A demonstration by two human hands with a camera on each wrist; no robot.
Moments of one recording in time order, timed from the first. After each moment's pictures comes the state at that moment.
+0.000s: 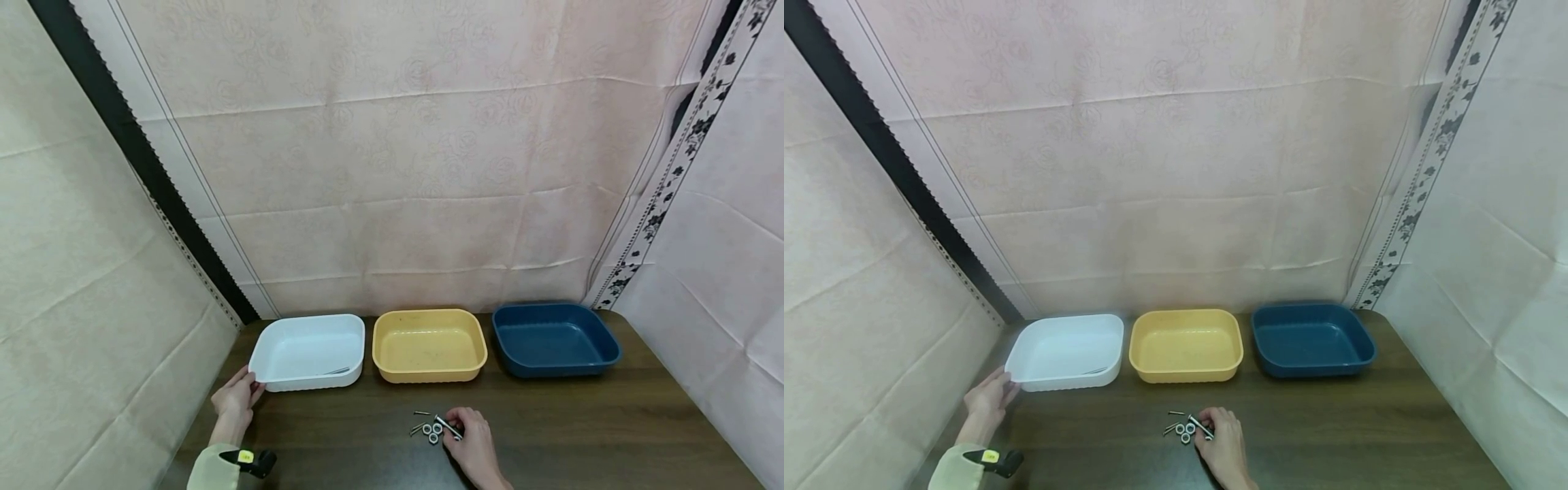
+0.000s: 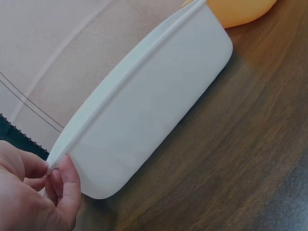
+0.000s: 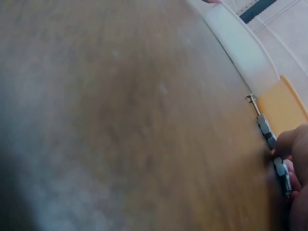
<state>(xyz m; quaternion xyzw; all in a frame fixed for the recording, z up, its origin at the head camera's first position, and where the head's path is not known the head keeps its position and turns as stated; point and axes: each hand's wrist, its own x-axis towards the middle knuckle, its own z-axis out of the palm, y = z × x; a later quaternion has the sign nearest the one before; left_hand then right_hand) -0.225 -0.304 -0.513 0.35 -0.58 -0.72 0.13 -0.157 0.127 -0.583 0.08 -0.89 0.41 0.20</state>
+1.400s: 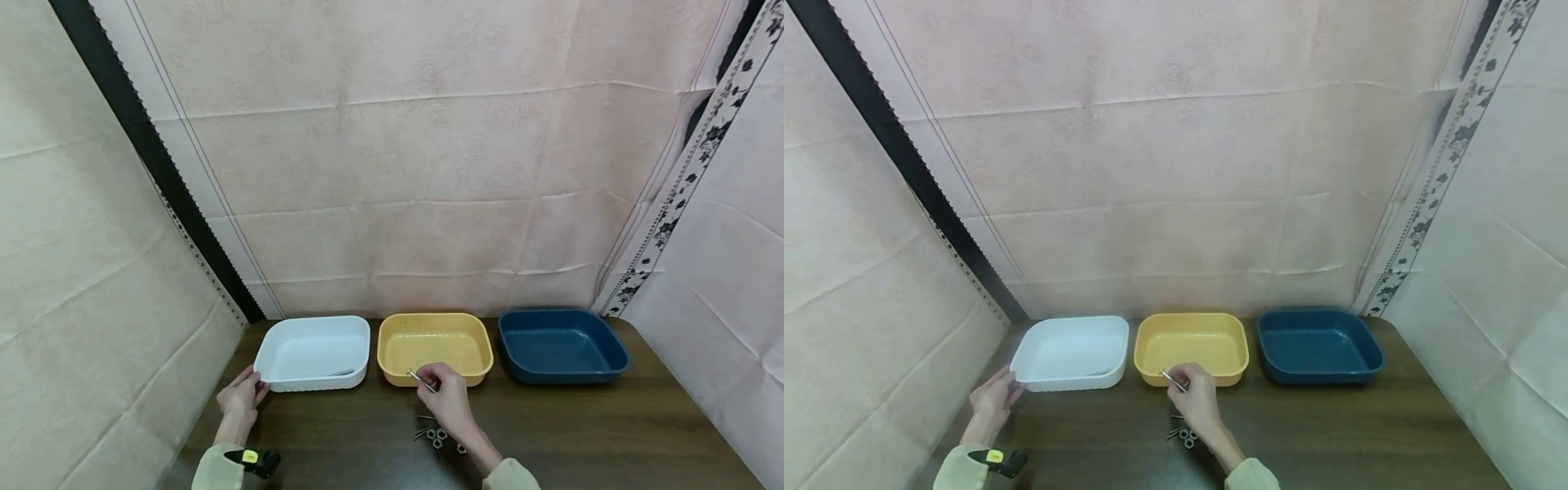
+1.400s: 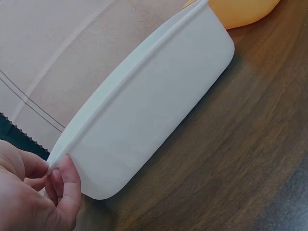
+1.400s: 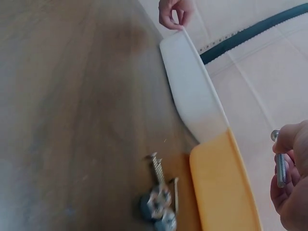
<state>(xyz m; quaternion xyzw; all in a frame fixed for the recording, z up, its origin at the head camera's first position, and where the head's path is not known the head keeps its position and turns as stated) -0.220 -0.302 -0.511 0.35 -0.58 -0.72 0.14 -0.206 0.083 -0.513 0.20 -0.80 0.50 0.27</state>
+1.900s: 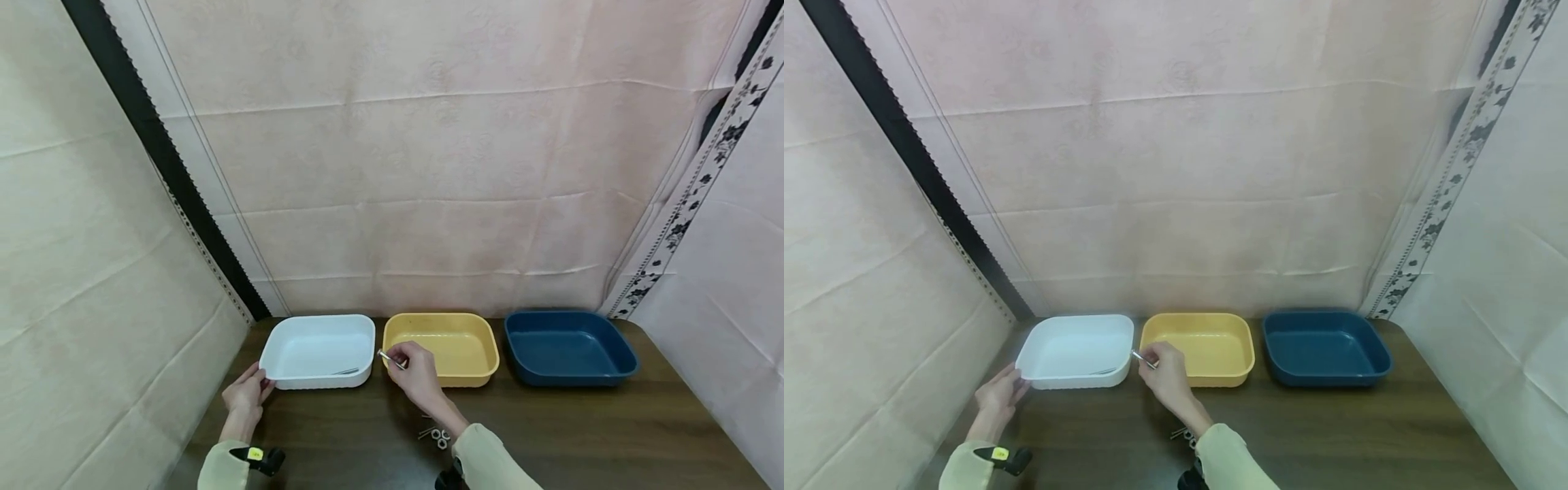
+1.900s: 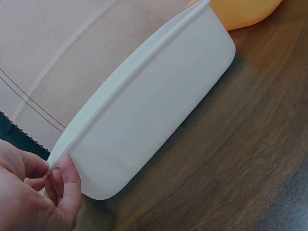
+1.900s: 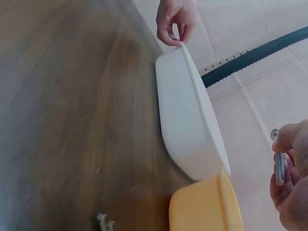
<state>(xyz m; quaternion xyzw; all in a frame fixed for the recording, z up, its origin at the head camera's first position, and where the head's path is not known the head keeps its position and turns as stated) -0.218 -0.302 -0.508 0.35 -0.58 -0.72 0.14 -0.240 0.027 -0.489 0.25 -0.79 0.50 0.25</state>
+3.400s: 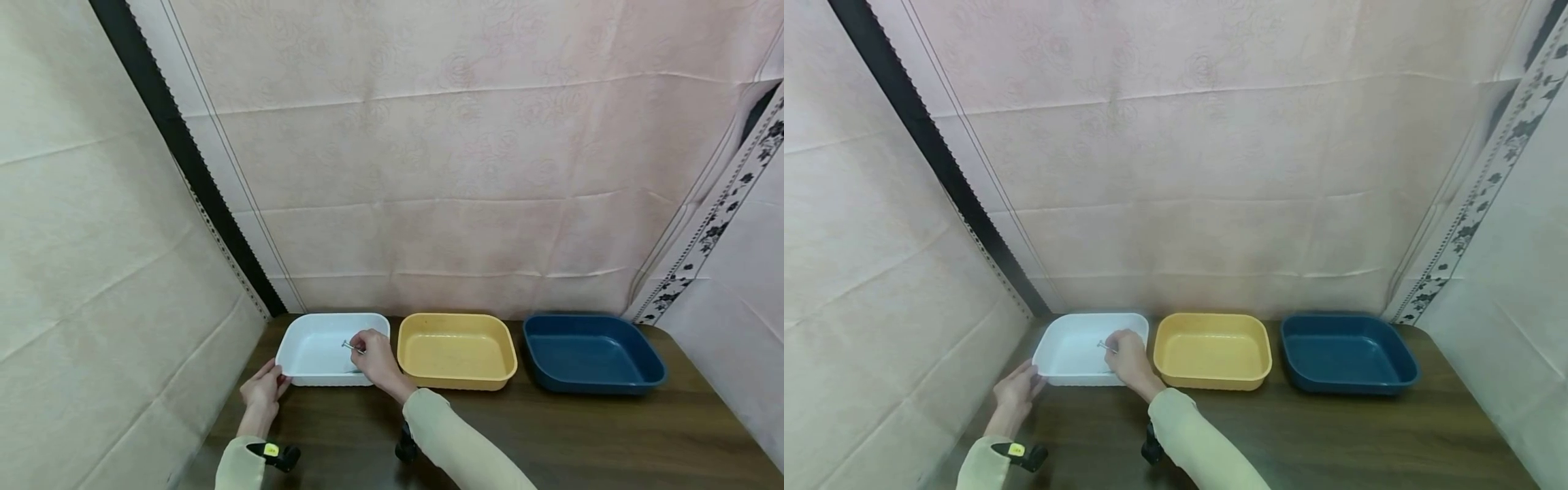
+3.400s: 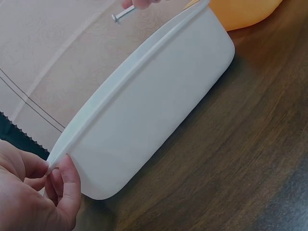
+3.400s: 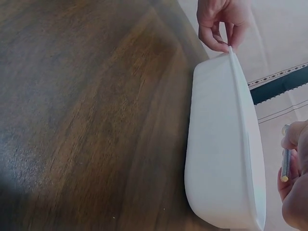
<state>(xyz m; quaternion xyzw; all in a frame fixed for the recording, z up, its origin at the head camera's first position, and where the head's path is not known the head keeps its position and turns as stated) -0.219 -0.301 -0.510 0.34 -0.57 -0.73 0.17 -0.284 -0.071 -0.492 0.28 -0.83 0.47 0.12</state>
